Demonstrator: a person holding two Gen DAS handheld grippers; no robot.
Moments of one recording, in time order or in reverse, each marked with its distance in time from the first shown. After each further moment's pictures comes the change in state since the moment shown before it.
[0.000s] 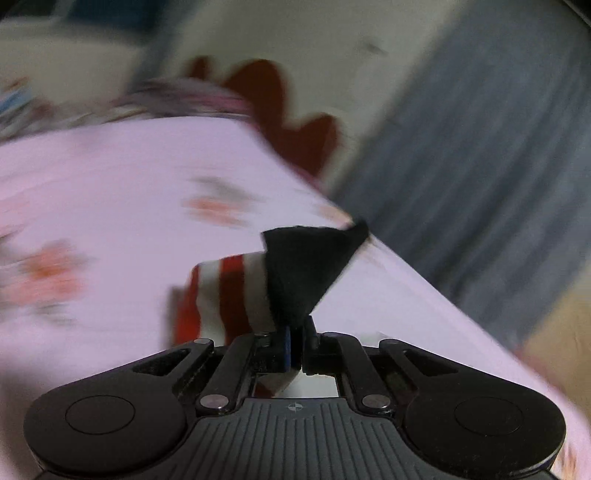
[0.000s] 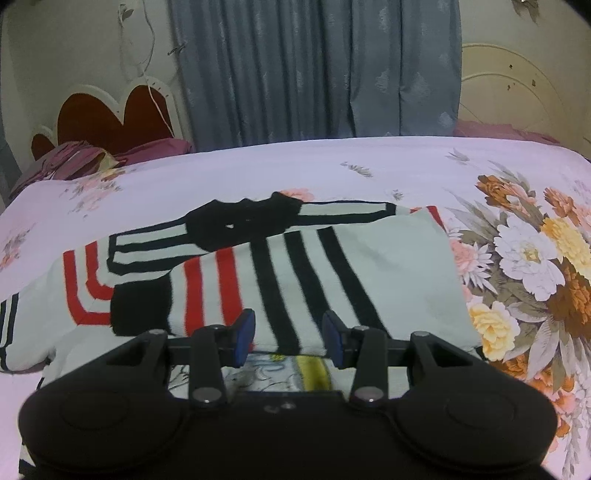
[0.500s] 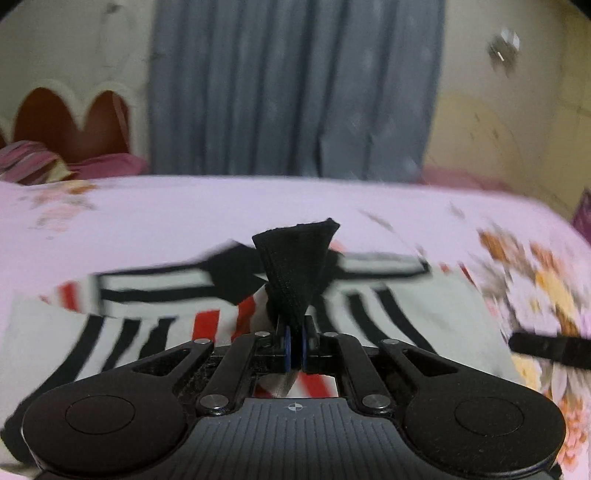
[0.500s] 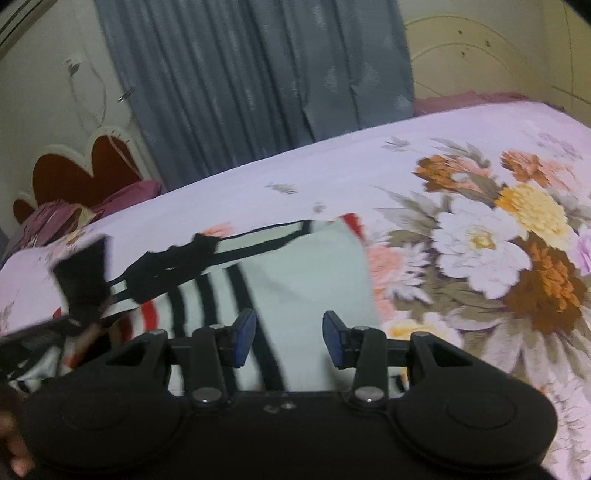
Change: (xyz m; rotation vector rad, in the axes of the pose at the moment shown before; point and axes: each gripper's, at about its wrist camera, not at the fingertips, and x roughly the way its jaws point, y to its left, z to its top) left arm 0.063 -0.304 -0.128 0.593 0.220 -0.221; right arm 0.003 -0.111 0.014 0.206 -0.038 0.014
